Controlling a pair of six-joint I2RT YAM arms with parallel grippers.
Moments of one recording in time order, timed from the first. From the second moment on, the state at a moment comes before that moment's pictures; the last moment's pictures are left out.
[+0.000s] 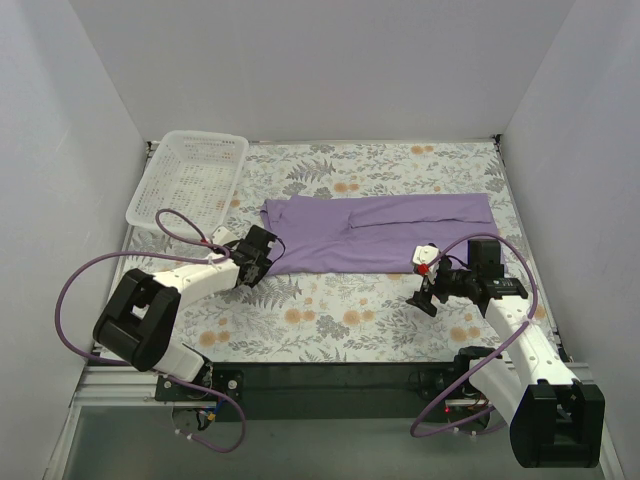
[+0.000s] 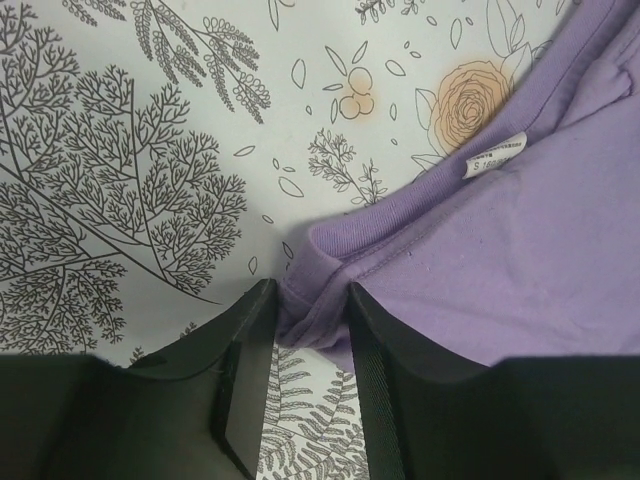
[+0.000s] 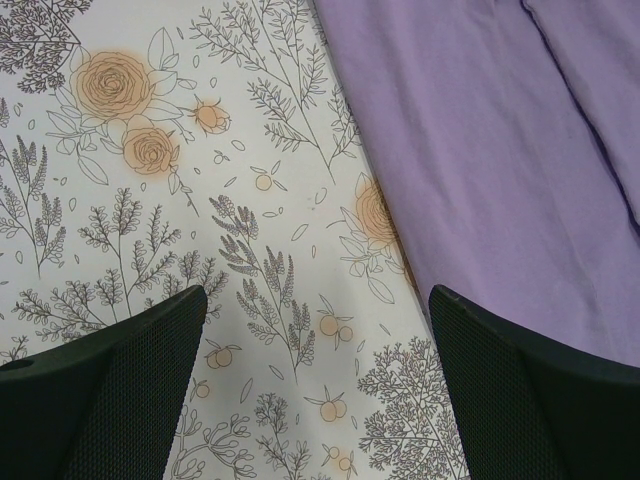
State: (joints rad) left arm -0.53 1.48 0.72 -0.35 -0.48 -1.35; right arm 0.05 0.90 0.49 -0.52 -0.84 -1.00
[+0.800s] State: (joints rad) left arm -0.47 1.38 0.68 -0.31 -0.36 -1.15; right arm 0.05 0.90 0.49 -0.52 -0.84 -1.00
